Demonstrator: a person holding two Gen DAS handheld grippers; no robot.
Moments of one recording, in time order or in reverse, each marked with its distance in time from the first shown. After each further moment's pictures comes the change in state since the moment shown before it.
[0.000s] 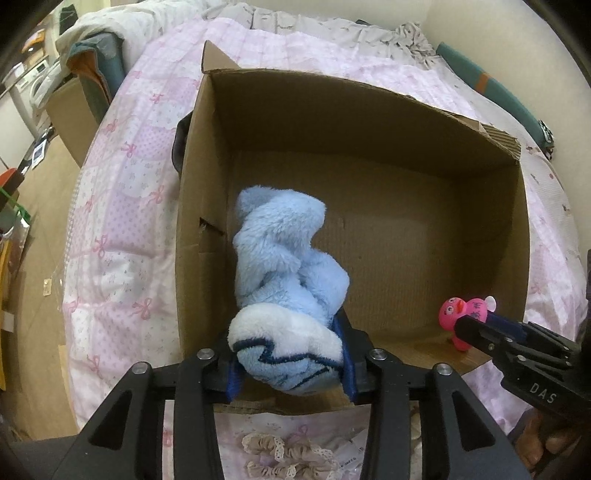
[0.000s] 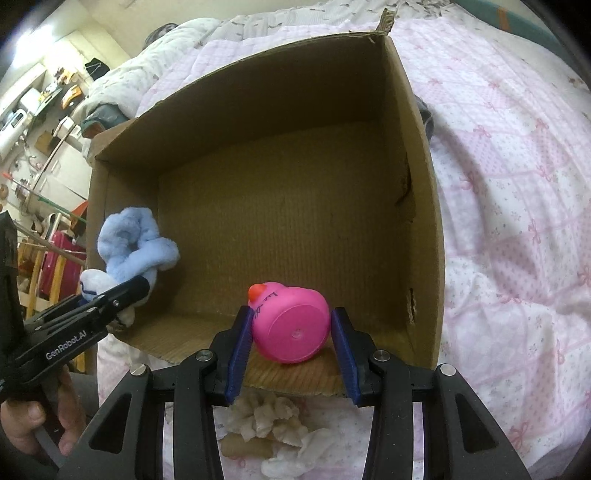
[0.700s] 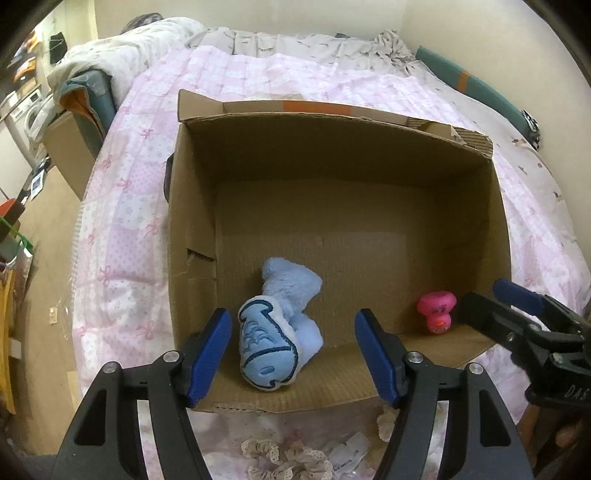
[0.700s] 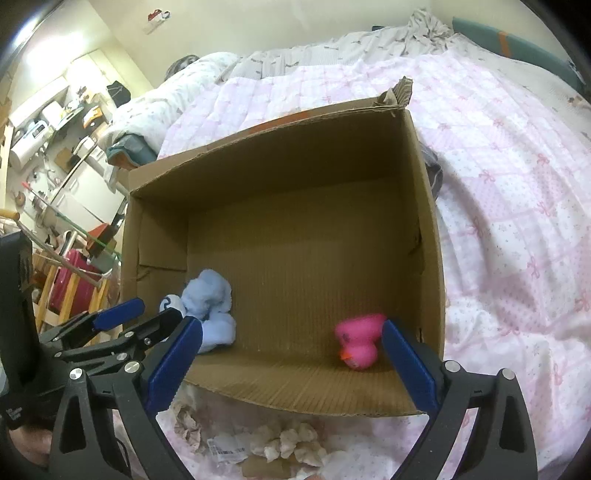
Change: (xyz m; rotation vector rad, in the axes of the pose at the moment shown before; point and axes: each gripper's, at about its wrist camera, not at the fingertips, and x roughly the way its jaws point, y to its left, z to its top) left arm -0.021 -0.020 0.000 0.070 -0.078 0.007; right arm -0.028 0.010 0.004 -0.020 -0.169 0.042
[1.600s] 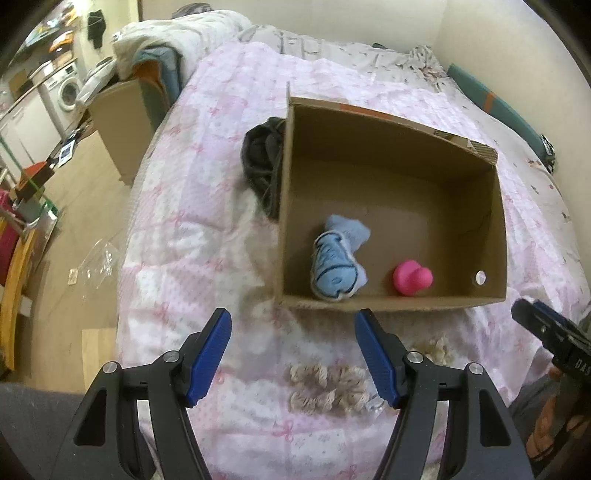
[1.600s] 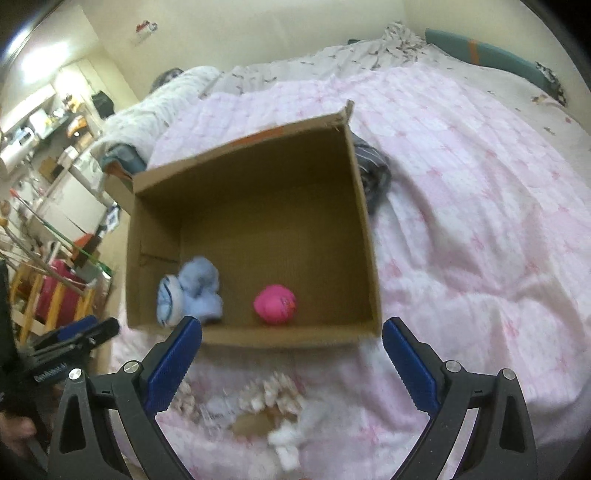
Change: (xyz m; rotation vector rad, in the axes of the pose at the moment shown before) left arm -0.065 0.049 -0.056 -0.118 -0.002 0.064; right arm -0.058 -0.005 -0.040 0.025 -0.030 -0.110
